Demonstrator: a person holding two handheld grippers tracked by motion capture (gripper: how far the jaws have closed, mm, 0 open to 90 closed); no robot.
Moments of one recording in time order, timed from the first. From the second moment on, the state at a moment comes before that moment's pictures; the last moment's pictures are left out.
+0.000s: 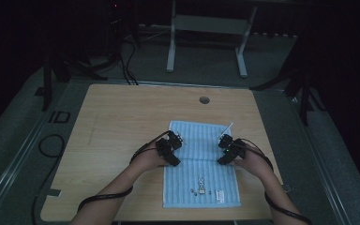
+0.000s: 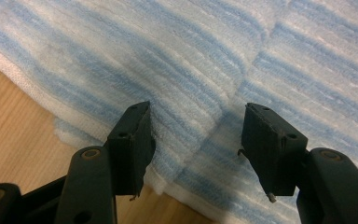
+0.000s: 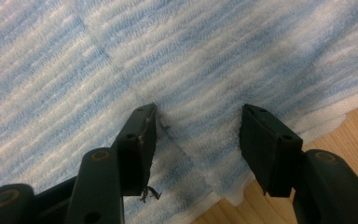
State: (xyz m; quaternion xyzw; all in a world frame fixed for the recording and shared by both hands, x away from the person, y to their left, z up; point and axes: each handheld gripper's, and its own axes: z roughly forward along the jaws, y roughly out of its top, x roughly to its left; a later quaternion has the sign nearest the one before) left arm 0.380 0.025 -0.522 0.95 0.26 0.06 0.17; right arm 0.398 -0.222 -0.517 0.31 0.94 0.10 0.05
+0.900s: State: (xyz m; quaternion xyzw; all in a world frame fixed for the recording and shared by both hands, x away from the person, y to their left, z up) left arm 0.495 0.033 -0.500 0.91 0.38 0.11 0.15; right arm 0.506 -0.236 -0.478 0.42 0.90 0.12 0.07
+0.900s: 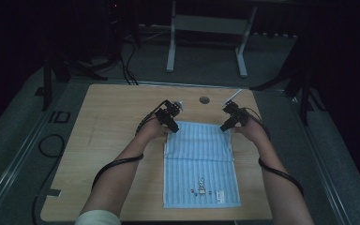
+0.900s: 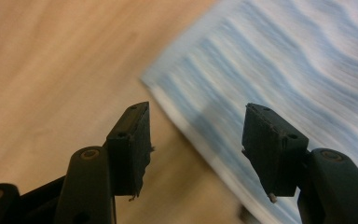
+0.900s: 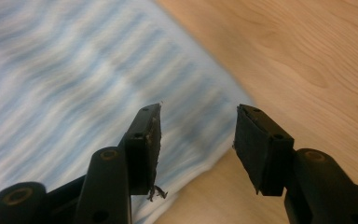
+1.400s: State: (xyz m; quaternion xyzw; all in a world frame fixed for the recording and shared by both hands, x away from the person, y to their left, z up) left arm 0.522 0.037 -0.526 0.89 0.42 0.10 0.17; right arm 0.536 -0.243 -0.517 0.48 0.87 0.09 0.06
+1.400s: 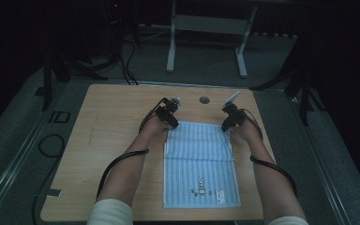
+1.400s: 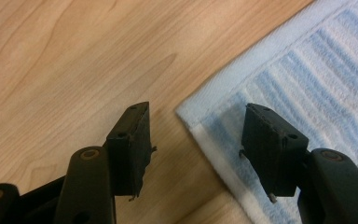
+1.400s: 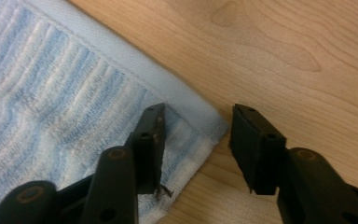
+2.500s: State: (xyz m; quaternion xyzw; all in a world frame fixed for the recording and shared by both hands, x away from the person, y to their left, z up) left arm 0.473 0.058 -0.364 0.87 0.34 0.21 0.28; right arm 0.508 -0.230 -0.351 0.39 0.88 0.18 0.21
